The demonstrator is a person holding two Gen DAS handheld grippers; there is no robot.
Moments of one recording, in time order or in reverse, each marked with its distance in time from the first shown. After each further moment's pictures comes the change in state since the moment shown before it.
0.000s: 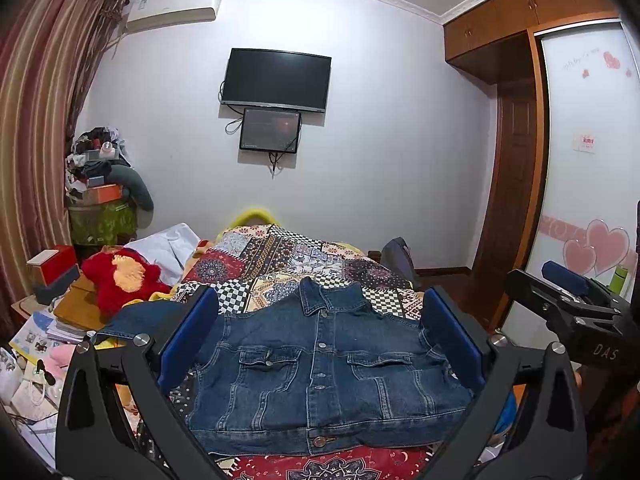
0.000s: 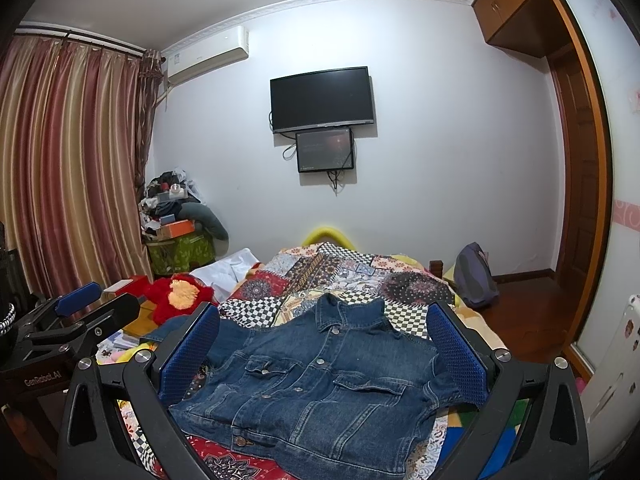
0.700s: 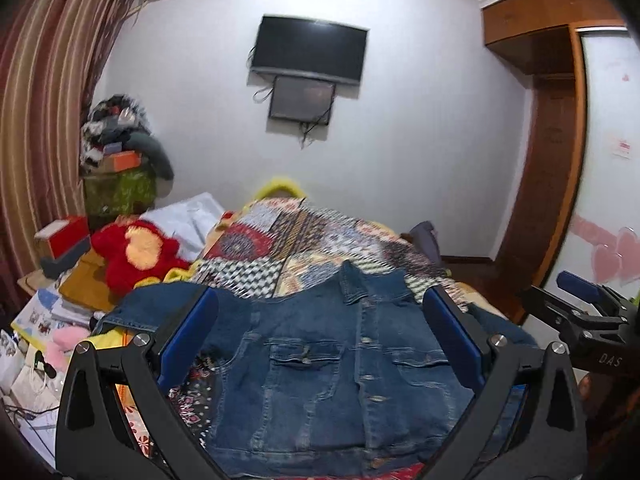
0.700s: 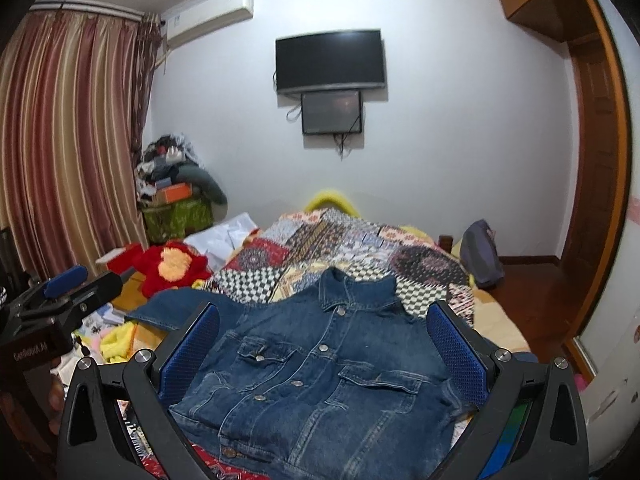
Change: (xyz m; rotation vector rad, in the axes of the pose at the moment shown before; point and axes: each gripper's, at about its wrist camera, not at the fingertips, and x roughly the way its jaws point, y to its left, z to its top) left arm 0.080 0.073 -0.002 -0.078 0.115 0.087; right arm 0.115 0.017 -0.010 -0.043 0.170 0.001
